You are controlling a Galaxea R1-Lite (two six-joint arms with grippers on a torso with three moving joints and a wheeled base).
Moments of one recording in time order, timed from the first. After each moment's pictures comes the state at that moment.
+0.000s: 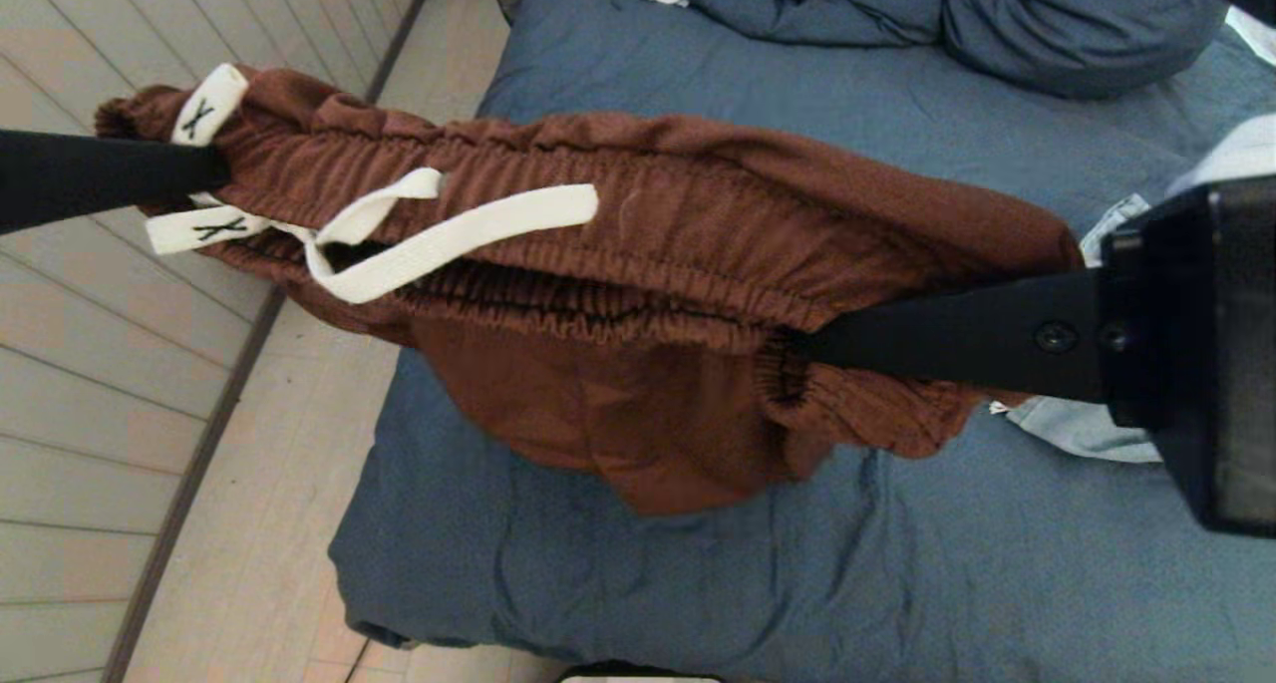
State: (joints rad) left arm -0.85 1.06 -1.29 0.33 0.32 -0.31; right arm 1.15 1.35 -1.54 0.50 -0.17 0.40
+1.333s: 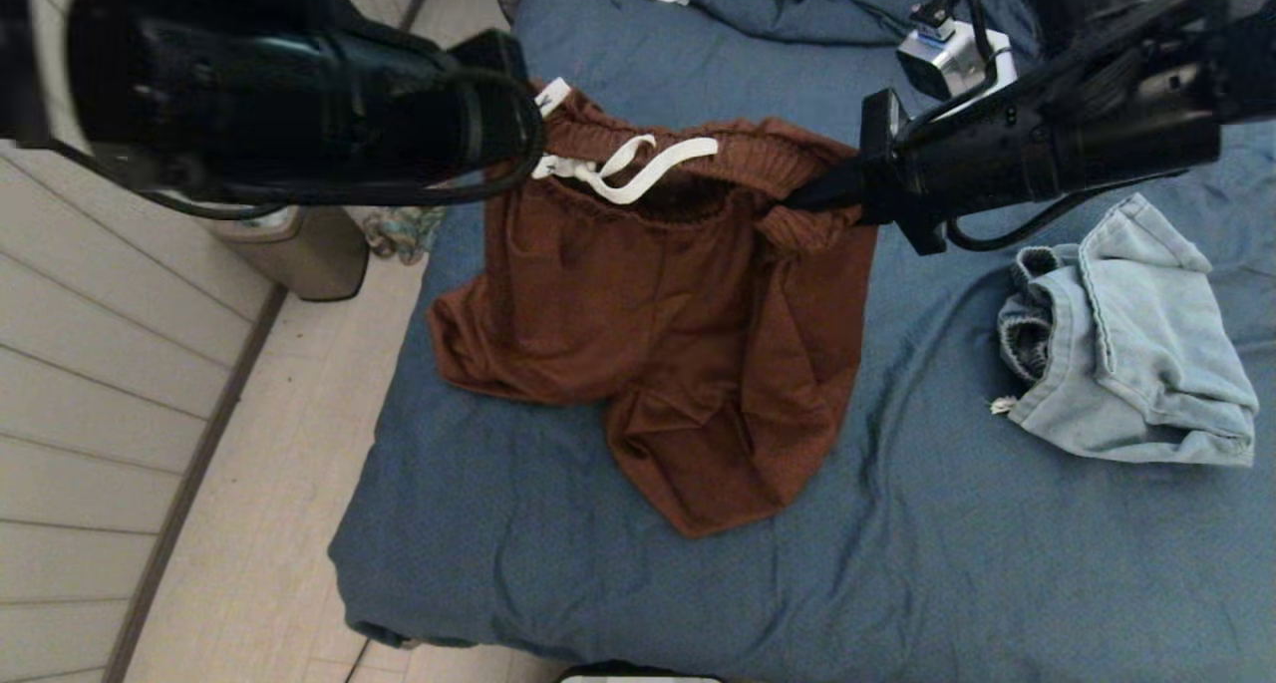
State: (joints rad) left arm -0.72 1.65 -1.65 0.15 0.25 -0.36; right arm 0.38 1.79 -1.95 0.59 0.46 0.54
